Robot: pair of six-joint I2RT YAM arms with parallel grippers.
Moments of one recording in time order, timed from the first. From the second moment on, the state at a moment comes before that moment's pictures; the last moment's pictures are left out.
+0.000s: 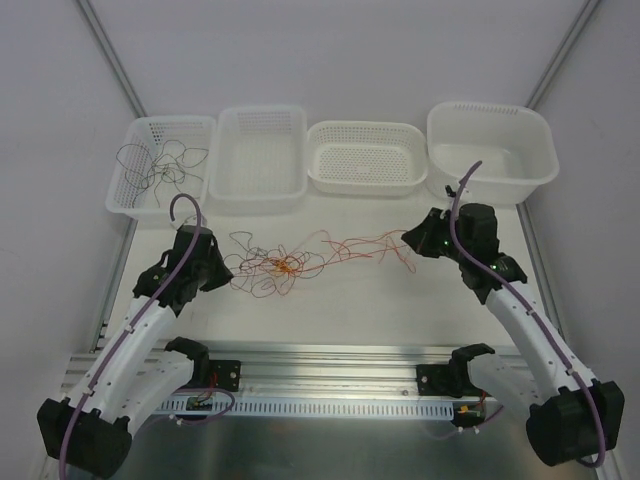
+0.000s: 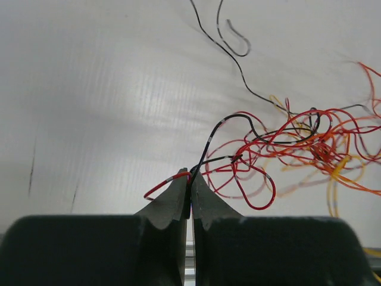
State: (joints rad) left arm -0.31 0.77 0.69 -0.75 -0.09 -0.64; right arm 0.31 0.98 0.73 -0.26 -0.29 0.48
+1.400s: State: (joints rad) left arm -0.17 0.99 0.77 -0.68 -0.01 -0.29; right arm 0.29 1.02 1.04 -0.93 0.06 0.33
